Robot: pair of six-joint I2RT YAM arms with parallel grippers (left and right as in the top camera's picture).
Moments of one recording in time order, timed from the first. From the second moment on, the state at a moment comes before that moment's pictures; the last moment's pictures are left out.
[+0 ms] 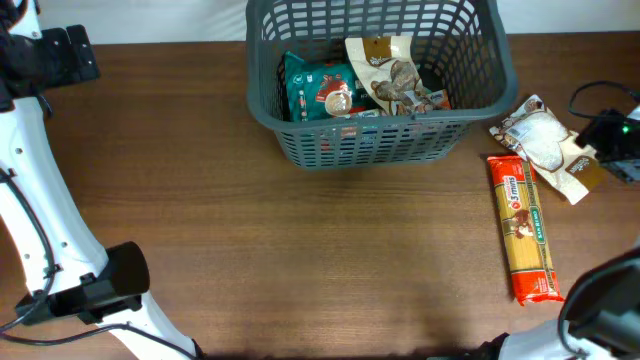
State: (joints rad) left arm 0.29 1.99 2.67 -1.50 -0.15 0.05; right arm -0.54 1.80 1.68 -1.08 -0.12 0.23
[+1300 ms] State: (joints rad) left arm 0.29 1.99 2.67 -1.50 -0.15 0.05; right arm -0.46 2.23 1.68 -0.72 -0.12 0.06
